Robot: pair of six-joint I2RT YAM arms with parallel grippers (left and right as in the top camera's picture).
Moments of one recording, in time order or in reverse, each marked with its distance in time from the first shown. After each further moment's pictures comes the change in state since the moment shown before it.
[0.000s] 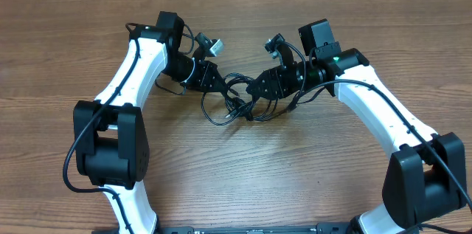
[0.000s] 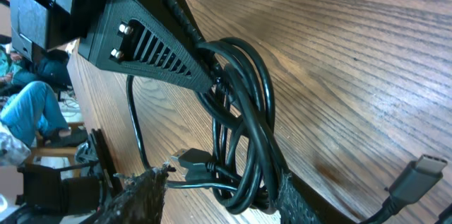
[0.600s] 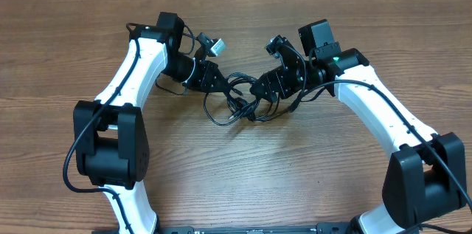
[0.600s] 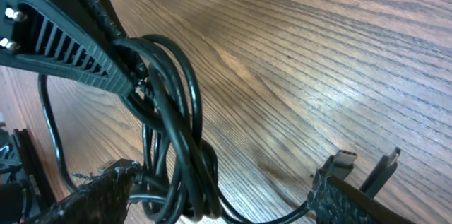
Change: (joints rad) left arm 0.000 0.000 0.000 -0.016 0.066 0.029; right arm -0.002 0.000 0.000 -0.006 0.186 -0.078
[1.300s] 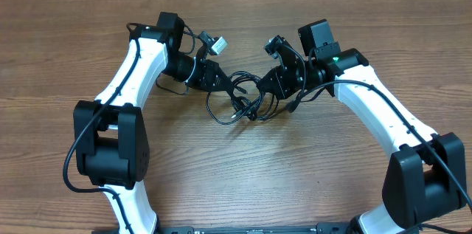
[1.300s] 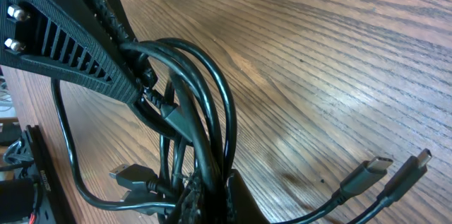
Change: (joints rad) left arm 0.000 0.000 0.000 0.001 0.077 0.035; right arm 0.001 0.000 0.000 0.002 -0.035 -0.004
